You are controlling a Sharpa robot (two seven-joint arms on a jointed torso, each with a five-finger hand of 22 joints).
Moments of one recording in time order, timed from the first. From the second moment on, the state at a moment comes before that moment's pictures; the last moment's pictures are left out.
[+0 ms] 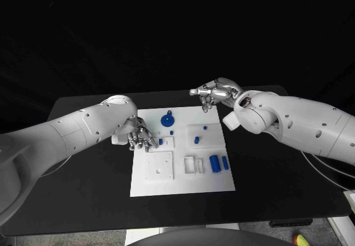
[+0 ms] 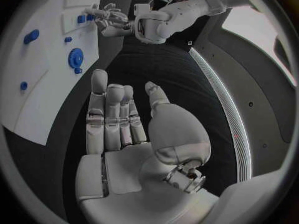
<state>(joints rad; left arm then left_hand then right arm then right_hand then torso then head) 1.30 -0.36 -0.18 0.84 -0.94 0.54 -0.54 0.90 0.04 0.17 -0.01 0.07 1.17 -0.01 0.08 0.86 1.46 -0.07 0.63 0.63 1.40 -0.11 1.17 0.87 0.04 1.28 -0.11 0.46 1.31 1.19 -0.74 0.07 1.33 -0.56 -0.20 0.08 1.10 0.08 -0.10 -0.13 0.52 1.06 0.10 0.07 0.07 1.10 0.01 0.89 0.79 1.33 -0.05 0.83 0.97 0.08 1.42 -0.07 0.08 1.31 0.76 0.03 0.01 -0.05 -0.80</state>
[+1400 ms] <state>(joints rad) 1.30 -0.43 -0.18 0.89 -0.94 0.47 -0.52 0.98 -0.12 0.06 0.17 0.05 1.10 0.03 0.08 0.69 1.45 -0.05 0.63 0.64 1.36 -0.11 1.15 0.85 0.04 1.27 -0.12 0.44 1.31 1.19 -0.74 0.07 1.33 -0.56 -0.20 0.08 1.10 0.08 -0.10 -0.13 0.52 1.06 0.10 0.07 0.07 1.10 0.01 0.89 0.79 1.33 -0.05 0.83 0.97 0.08 1.42 -0.07 0.08 1.31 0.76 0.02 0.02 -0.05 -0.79</state>
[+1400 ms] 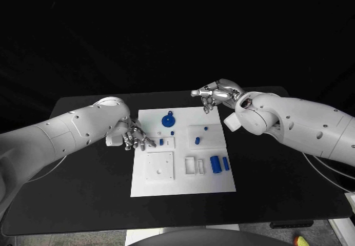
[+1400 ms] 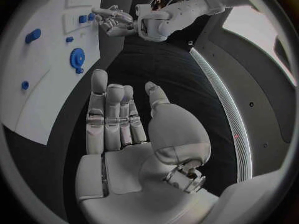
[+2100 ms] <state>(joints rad) 1.33 -0.60 -0.15 1.10 -0.93 0.24 -0.47 1.02 -0.08 0.05 0.12 0.05 1.05 0.04 0.20 0.58 1.40 -0.04 0.58 0.60 1.31 -0.09 1.04 0.74 0.04 1.26 -0.11 0.37 1.30 1.19 -0.75 0.07 1.33 -0.56 -0.20 0.08 1.09 0.07 -0.10 -0.13 0.52 1.06 0.10 0.07 0.07 1.10 0.01 0.89 0.79 1.33 -0.05 0.83 0.97 0.08 1.42 -0.07 0.08 1.31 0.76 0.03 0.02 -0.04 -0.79</state>
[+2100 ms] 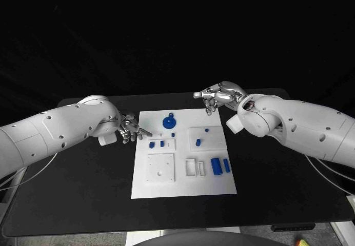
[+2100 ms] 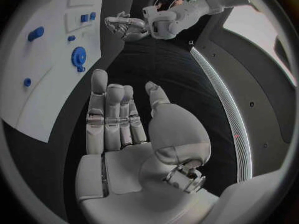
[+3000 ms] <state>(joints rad) 1.30 -0.77 -0.17 1.36 -0.93 -0.15 -0.39 1.15 -0.01 -0.07 0.01 0.05 1.15 0.07 0.10 0.12 1.35 0.02 0.23 0.08 1.26 -0.04 0.83 0.50 0.04 1.29 -0.07 0.11 1.08 1.18 -0.76 0.07 1.32 -0.56 -0.20 0.08 1.09 0.07 -0.10 -0.13 0.52 1.06 0.10 0.07 0.07 1.10 0.01 0.89 0.79 1.33 -0.05 0.83 0.97 0.08 1.43 -0.07 0.08 1.31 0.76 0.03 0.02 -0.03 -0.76</state>
